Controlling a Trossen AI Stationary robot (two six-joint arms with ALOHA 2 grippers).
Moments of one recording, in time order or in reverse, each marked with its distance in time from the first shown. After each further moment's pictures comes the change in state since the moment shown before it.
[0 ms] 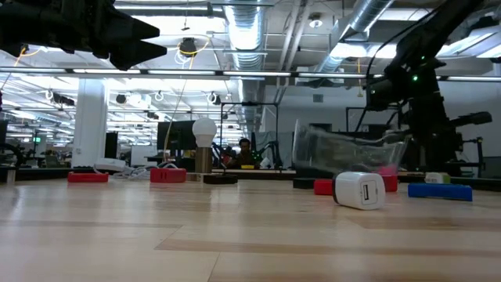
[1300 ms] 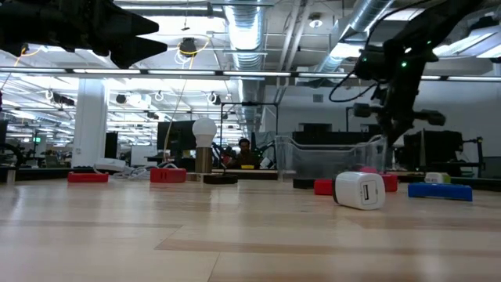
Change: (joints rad) left arm 0.000 0.000 0.000 0.019 0.023 -0.006; right arm 0.079 -0.098 0.030 0.370 0.059 -0.100
